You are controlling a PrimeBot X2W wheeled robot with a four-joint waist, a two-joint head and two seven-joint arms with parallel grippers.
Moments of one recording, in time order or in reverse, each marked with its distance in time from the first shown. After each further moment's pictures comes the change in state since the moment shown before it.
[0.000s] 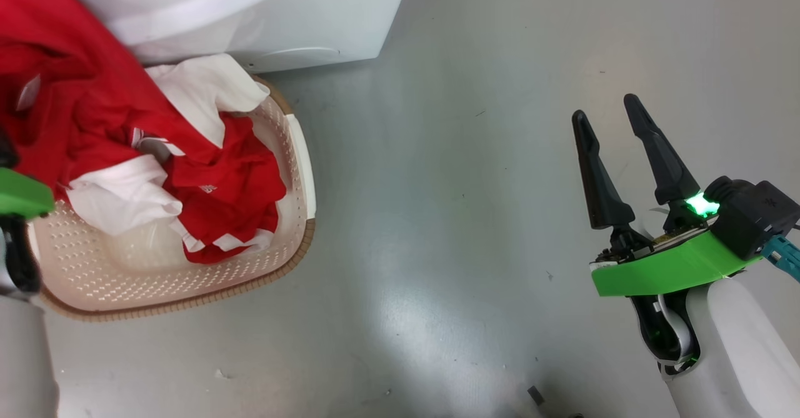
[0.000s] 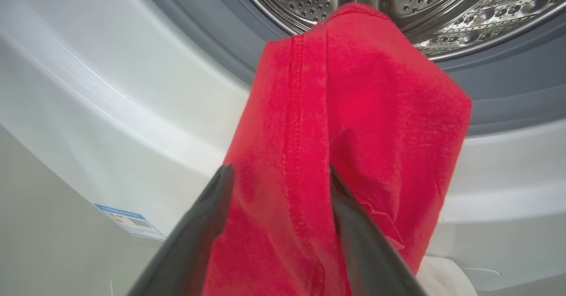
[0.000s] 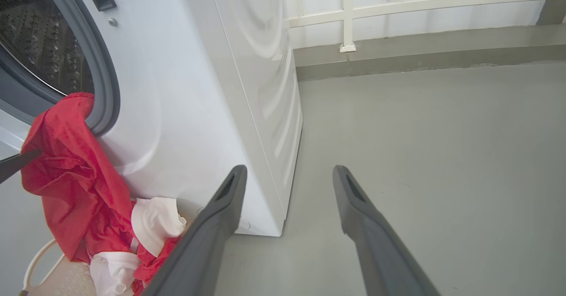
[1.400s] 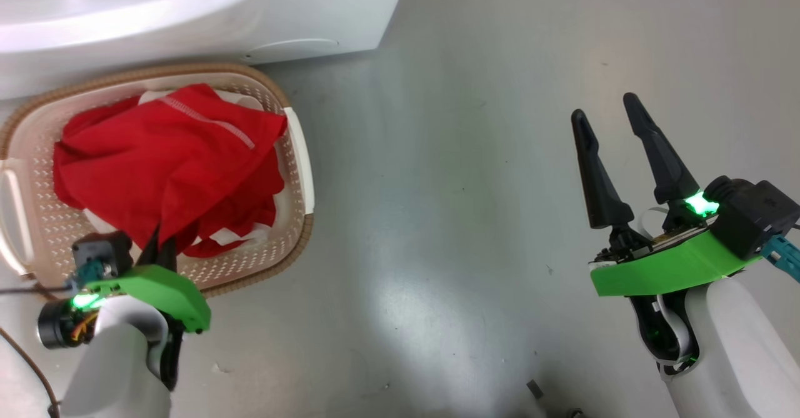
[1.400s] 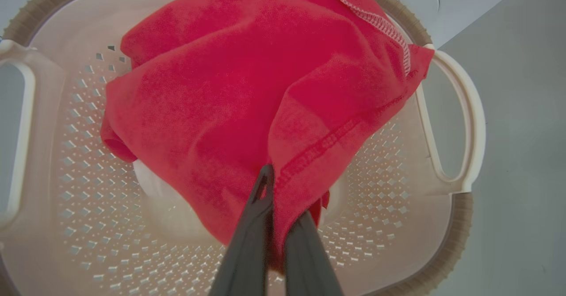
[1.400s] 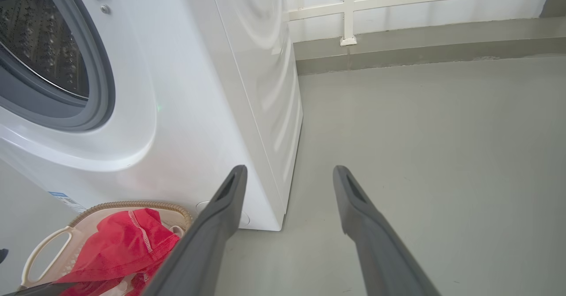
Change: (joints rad) left arm 0.133 -0.116 -0.237 0.300 0.016 -0.066 0.000; right arm -0.001 0.000 0.001 -0.004 0.000 0.000 0.000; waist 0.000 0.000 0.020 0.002
